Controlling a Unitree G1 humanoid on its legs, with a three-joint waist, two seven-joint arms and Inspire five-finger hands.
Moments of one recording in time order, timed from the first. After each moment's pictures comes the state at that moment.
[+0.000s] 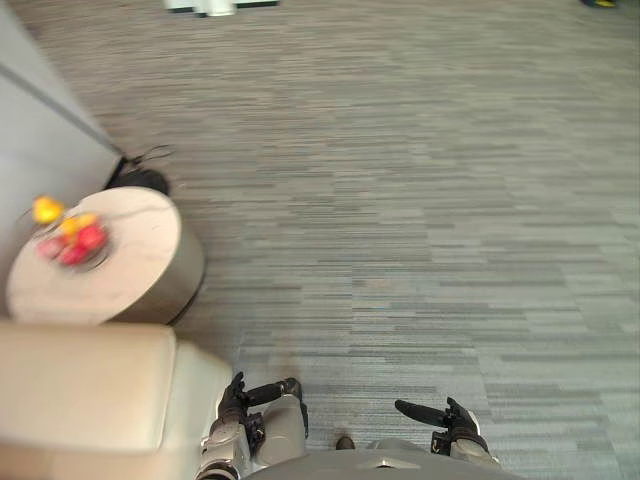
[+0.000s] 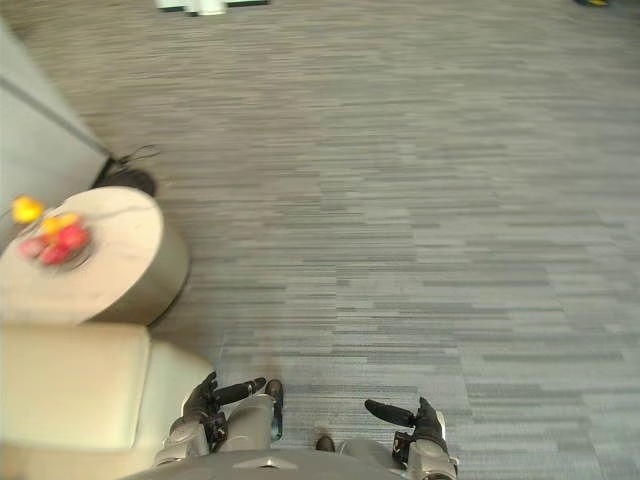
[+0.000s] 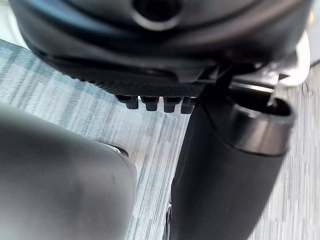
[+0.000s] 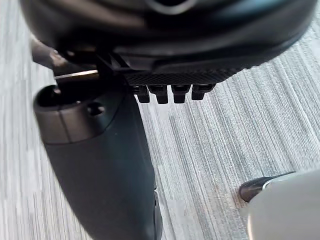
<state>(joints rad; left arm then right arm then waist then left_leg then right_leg) 0.00 0.00 0.33 1.03 -0.01 -0.05 0.08 0.04 0.00 -0.29 1.05 -0.04 0.01 -0.18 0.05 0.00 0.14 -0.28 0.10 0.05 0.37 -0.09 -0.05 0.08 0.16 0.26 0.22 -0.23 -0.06</state>
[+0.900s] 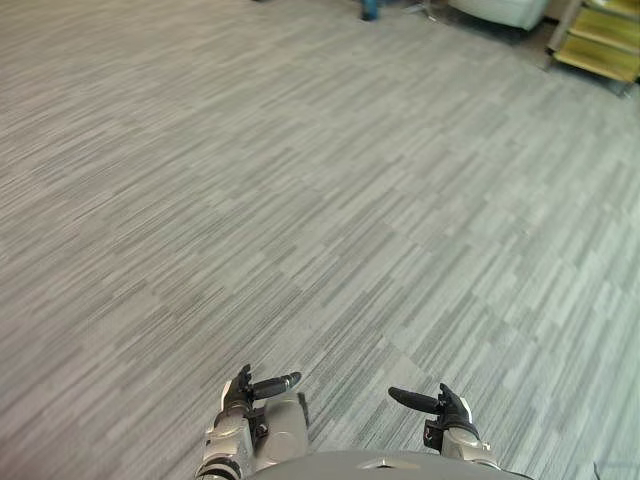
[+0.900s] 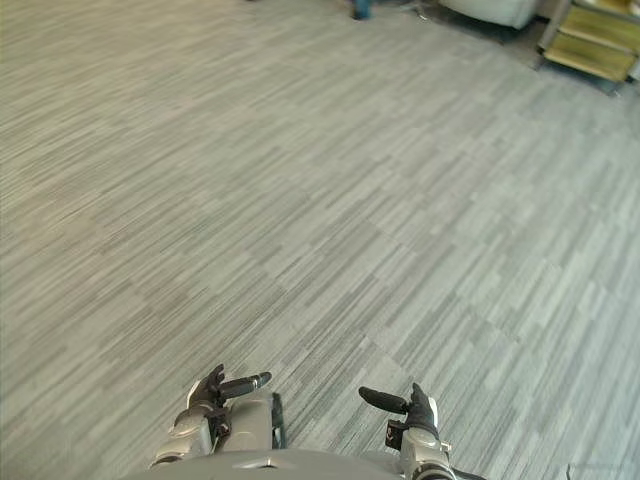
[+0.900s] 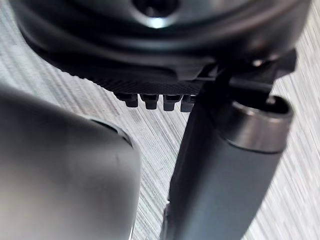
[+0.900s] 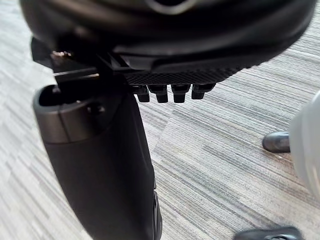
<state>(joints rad) -0.01 0.01 0.22 1.01 -0.04 -0.06 0.07 -0.02 0.00 -0.24 1.07 0.00 0.00 -0.19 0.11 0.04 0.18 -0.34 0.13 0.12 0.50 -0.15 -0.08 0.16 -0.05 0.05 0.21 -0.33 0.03</state>
